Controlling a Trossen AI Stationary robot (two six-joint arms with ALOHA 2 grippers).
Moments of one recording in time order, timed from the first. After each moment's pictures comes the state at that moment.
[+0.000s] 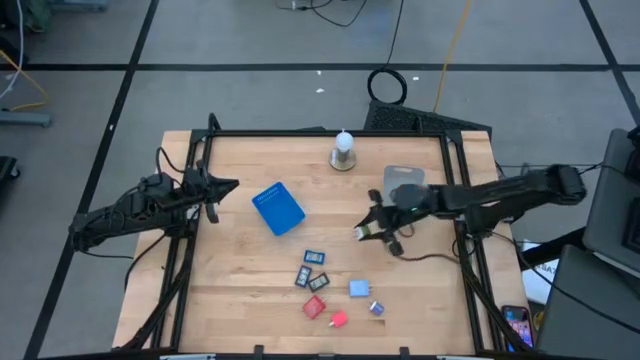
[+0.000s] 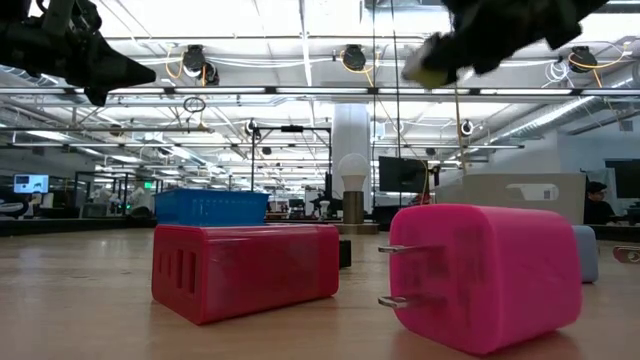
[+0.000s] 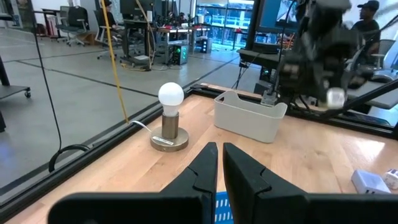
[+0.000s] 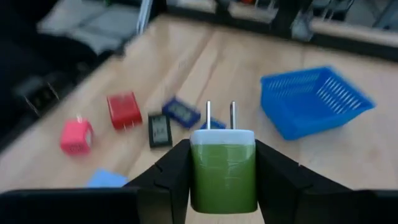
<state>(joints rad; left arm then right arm) 0.23 0.05 0.27 -0.27 -0.10 -0.09 0.05 1.12 0.66 0.05 -0.24 -0.15</state>
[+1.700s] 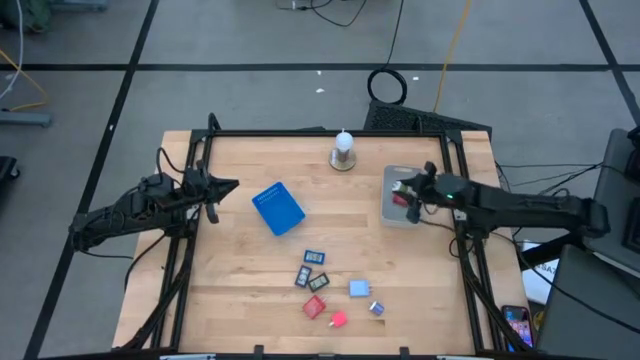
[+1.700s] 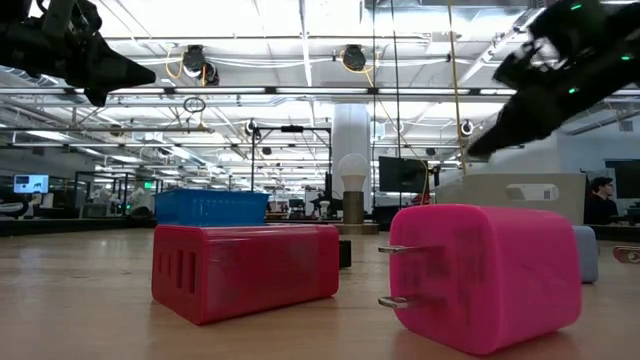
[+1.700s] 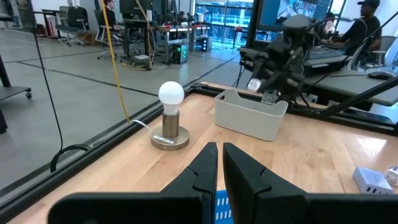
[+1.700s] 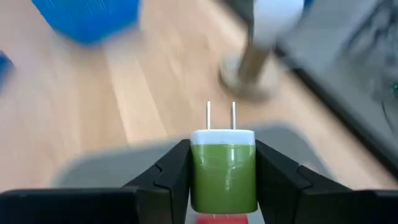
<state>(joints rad) 0.23 0.05 0.27 -0.28 -0.10 -0.09 -0.25 0.65 0.31 -0.20 0.21 -0.02</state>
